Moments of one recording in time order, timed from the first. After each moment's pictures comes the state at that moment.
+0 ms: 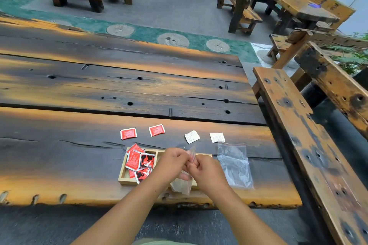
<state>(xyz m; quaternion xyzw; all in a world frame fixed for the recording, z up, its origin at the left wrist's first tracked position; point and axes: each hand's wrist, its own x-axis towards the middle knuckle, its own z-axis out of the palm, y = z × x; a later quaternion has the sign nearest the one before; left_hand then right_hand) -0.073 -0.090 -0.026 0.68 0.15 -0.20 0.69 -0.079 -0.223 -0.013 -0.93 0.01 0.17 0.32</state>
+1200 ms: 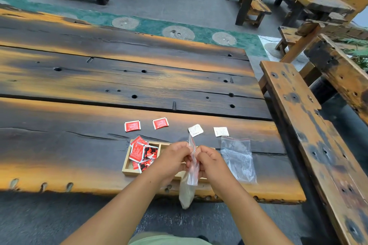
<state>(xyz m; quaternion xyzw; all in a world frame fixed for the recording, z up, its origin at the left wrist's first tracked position) -0.084 -0.087 -0.024 0.59 0.09 -0.22 0.77 -0.084 -0.225 -0.008 -0.73 0.05 0.24 0.64</state>
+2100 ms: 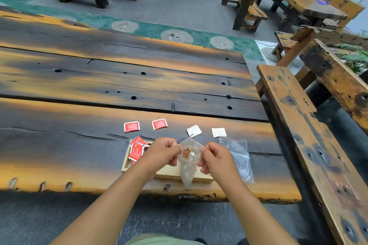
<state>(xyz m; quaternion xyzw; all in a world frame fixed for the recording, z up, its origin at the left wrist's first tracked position) -0.085 -0.055 -0.014 0.72 0.09 -0.17 0.66 -0.091 -0.240 0.010 -0.82 0.06 0.13 0.55</state>
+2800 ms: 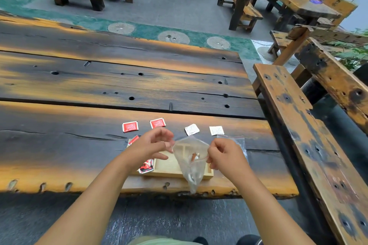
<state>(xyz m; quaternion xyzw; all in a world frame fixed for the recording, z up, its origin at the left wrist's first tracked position) -0.092 -0.018 0.000 0.70 0.02 -0.21 0.68 -0.093 -0.264 0.034 -0.89 0.02 0.13 0.44</state>
